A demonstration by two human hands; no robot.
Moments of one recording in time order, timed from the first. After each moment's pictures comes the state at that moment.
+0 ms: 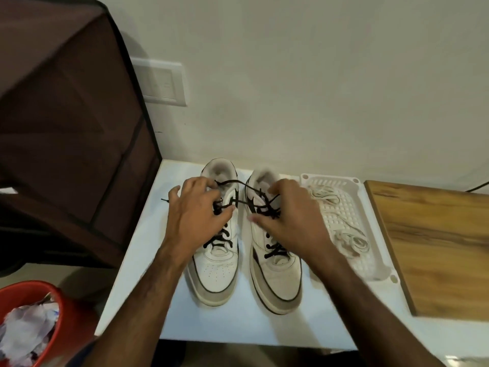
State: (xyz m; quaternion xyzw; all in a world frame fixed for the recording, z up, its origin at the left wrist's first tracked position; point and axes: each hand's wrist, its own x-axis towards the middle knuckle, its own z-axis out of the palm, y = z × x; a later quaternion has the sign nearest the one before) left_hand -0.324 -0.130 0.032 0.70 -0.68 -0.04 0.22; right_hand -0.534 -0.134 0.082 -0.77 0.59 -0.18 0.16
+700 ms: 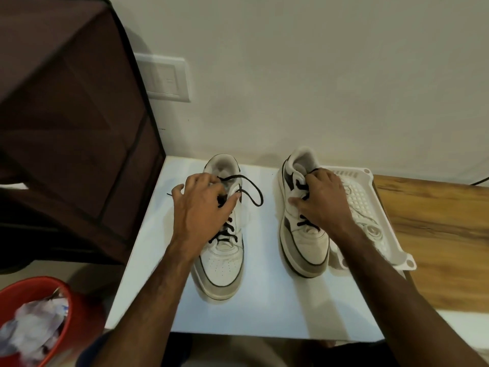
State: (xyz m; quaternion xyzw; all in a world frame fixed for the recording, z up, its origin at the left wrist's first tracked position) left_hand -0.331 -0.128 0.032 0.71 -0.65 -0.04 0.26; right_hand -0.587 -0.188 0.050 -0.75 0.66 -0.09 0.05
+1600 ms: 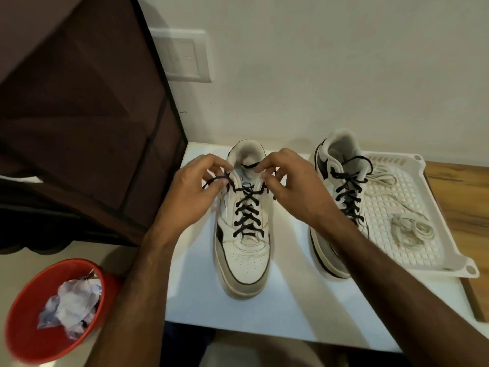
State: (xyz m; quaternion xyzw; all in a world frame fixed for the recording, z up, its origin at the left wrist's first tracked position) left_hand -0.273 -0.127 0.054 0.62 -0.63 -0.24 0.40; right_hand -0.487 -0.177 0.061 -0.80 0.45 -0.30 0.26
